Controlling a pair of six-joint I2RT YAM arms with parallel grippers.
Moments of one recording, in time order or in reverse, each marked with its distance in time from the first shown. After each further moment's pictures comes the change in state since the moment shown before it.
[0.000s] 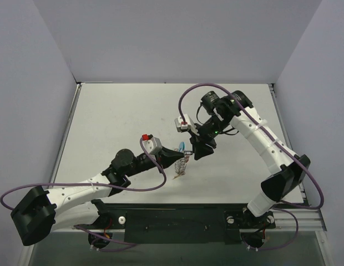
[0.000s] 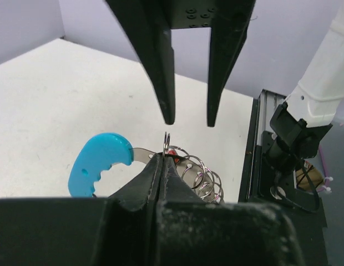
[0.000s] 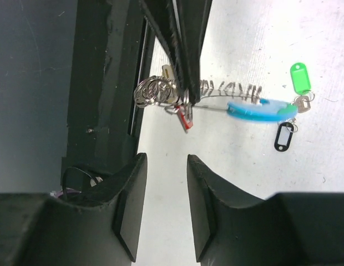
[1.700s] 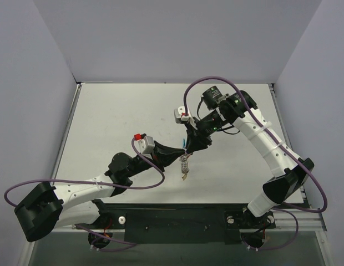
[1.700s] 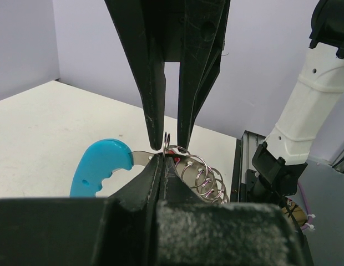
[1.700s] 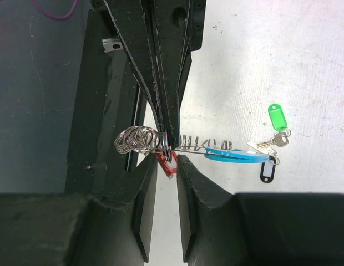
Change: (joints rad) left arm 0.000 0.059 -0.052 0.322 -0.014 -0.118; right arm -0.016 -0.064 -0.008 0.135 -0.126 0.113
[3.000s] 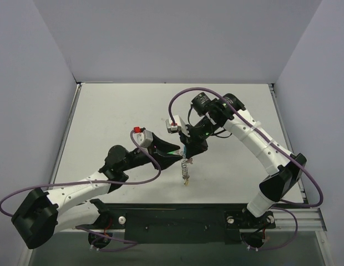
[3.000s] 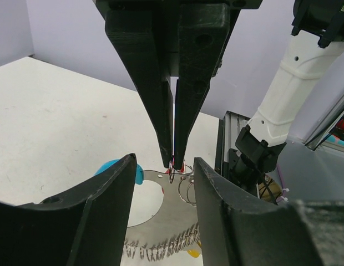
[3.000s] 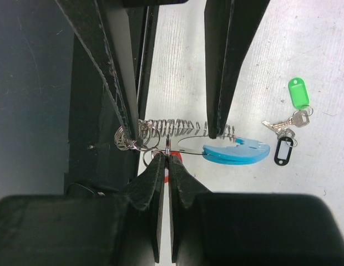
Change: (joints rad) left arm 0.116 -0.069 0.044 -0.176 0.196 -0.068; right arm 0.088 0.042 -0.011 -0.031 0.143 0.031
